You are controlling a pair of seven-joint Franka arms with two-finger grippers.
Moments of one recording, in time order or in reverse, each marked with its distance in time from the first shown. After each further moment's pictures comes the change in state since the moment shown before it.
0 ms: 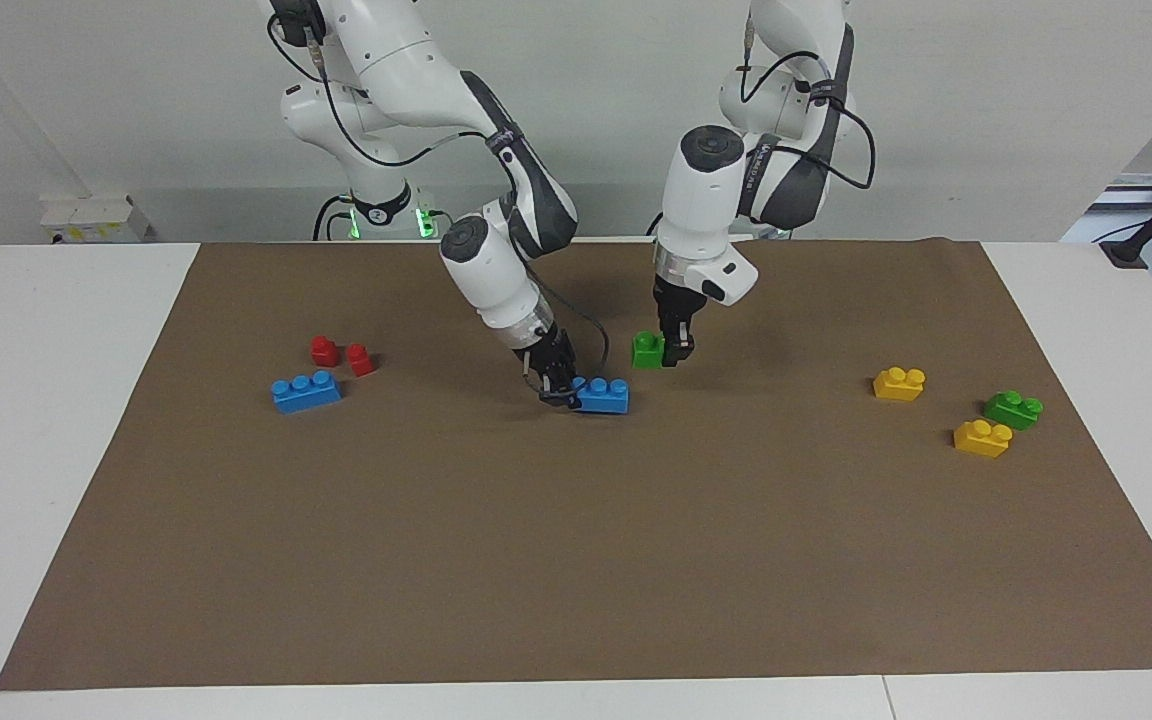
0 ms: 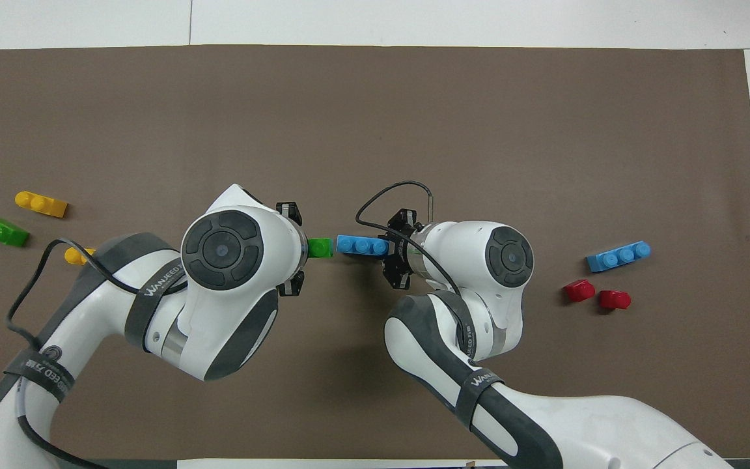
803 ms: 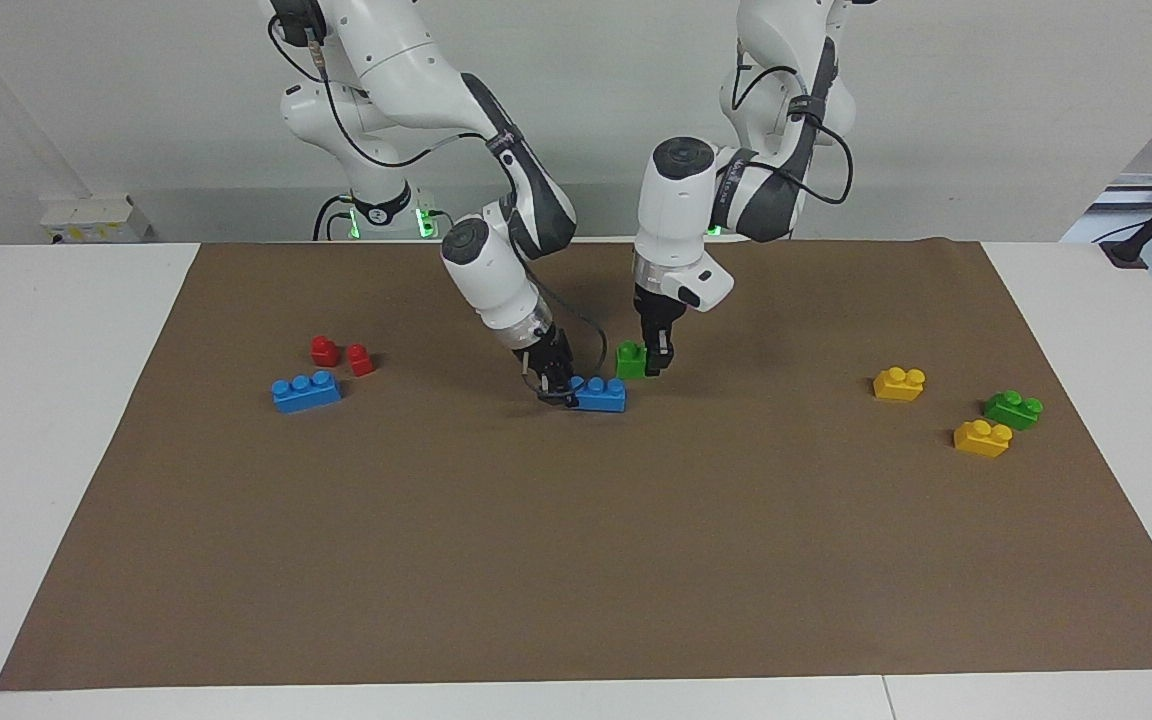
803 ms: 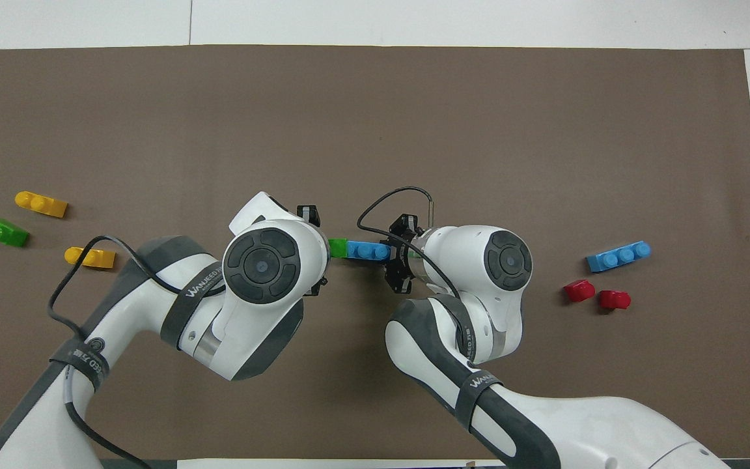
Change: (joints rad) left arm -0.060 0.081 -0.001 -0.001 0.039 0.106 -0.045; right arm 0.004 0.000 0.000 -0.016 0.000 0.002 0.000
